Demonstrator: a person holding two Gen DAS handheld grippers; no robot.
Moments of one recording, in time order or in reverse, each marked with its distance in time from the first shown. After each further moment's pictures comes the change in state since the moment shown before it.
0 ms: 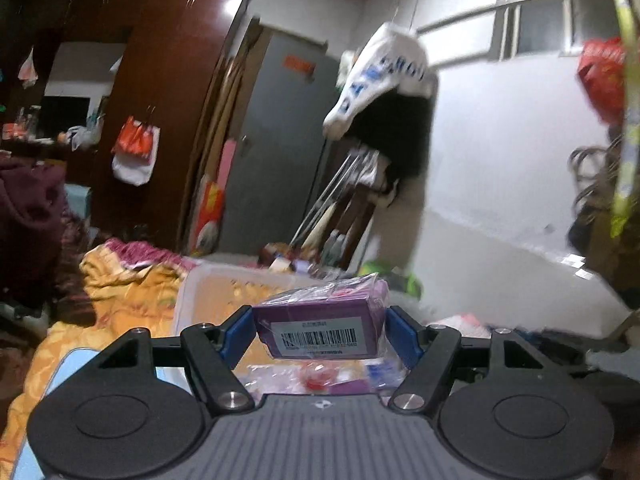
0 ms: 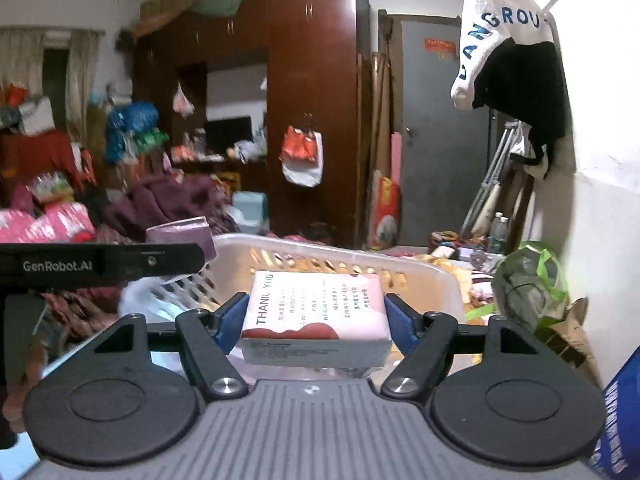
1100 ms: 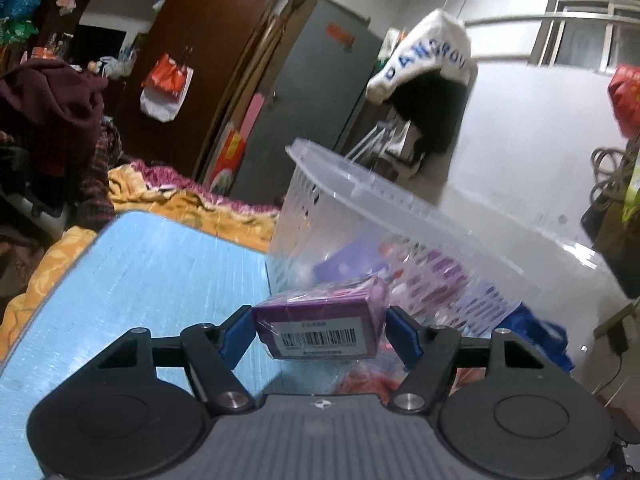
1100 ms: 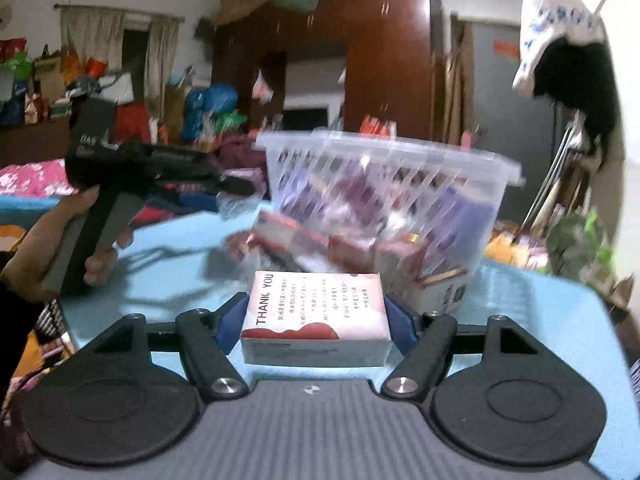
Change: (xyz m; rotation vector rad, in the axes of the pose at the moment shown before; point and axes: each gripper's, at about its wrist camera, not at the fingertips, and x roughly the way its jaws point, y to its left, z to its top) left arm -0.040 0.084 -0.101 -0.188 0.052 -0.033; right arm -0.095 0.020 -0.158 -0.096 -0.051 0.205
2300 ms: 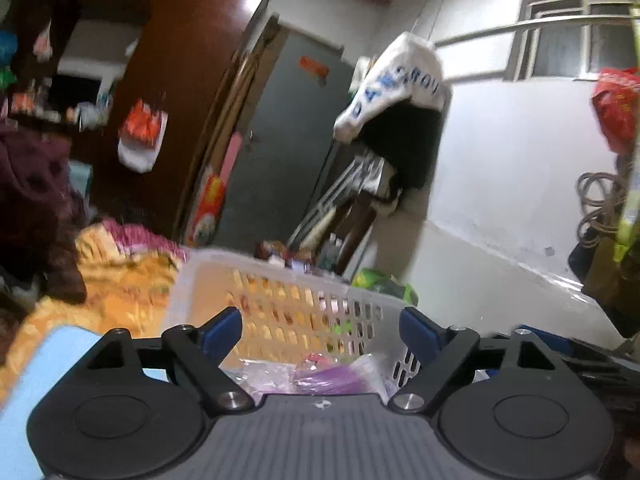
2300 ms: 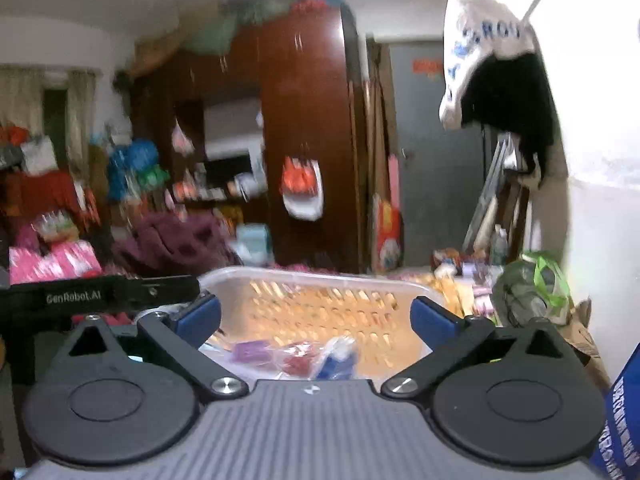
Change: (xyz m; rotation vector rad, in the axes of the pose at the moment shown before) left arm 0.019 -0.091 0.075 0.100 -0.104 -0.011; right arm 0.035 -0.059 0.132 0.162 -0.106 -0.159
